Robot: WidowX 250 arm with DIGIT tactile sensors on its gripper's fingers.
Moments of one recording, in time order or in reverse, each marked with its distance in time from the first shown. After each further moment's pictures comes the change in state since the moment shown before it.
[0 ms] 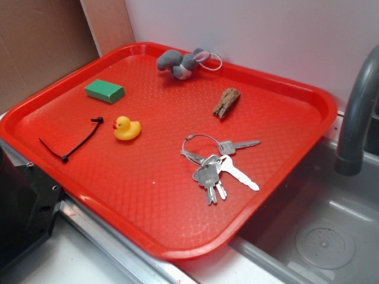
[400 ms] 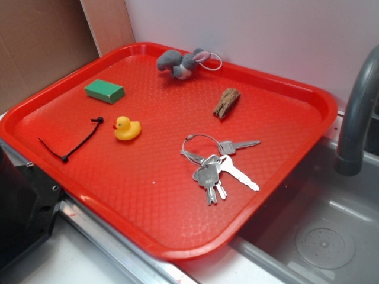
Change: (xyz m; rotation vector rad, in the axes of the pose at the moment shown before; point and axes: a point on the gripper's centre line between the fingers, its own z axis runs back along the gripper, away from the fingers) arm 0.000 0.000 -0.003 -0.001 0.014 -0.002
